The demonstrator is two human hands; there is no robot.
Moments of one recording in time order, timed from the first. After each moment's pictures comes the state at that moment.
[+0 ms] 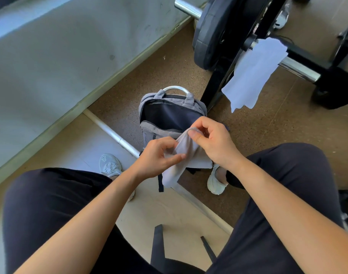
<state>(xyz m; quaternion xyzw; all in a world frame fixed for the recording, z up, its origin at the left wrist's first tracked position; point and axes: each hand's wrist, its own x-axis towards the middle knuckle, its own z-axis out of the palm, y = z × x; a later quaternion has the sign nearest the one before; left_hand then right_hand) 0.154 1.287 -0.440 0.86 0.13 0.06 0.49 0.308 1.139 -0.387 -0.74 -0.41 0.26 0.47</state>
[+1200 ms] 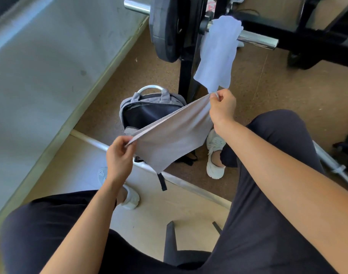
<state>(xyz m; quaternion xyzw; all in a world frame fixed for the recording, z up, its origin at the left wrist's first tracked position) 0.136 1.309 -0.456 0.79 0.37 0.18 0.45 0.377 1.129 -0.414 -0.84 0.01 0.08 0.54</state>
